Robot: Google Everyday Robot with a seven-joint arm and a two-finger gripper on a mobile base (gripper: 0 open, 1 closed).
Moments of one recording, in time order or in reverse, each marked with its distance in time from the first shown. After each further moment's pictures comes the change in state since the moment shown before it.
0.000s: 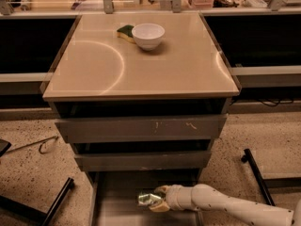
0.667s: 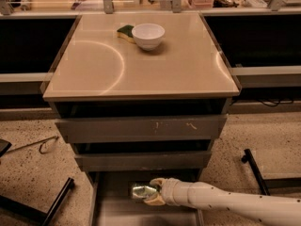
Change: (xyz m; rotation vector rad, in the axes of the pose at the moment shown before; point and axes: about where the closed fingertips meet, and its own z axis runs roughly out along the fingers) arm -0.069 0.002 -0.033 0.079 -0.020 -0.053
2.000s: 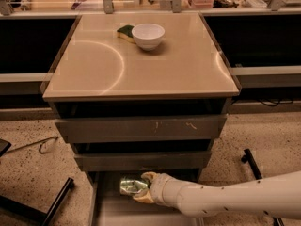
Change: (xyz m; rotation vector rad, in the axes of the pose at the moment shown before) arm -0.114 0.025 -0.058 0.113 0.037 -0.050
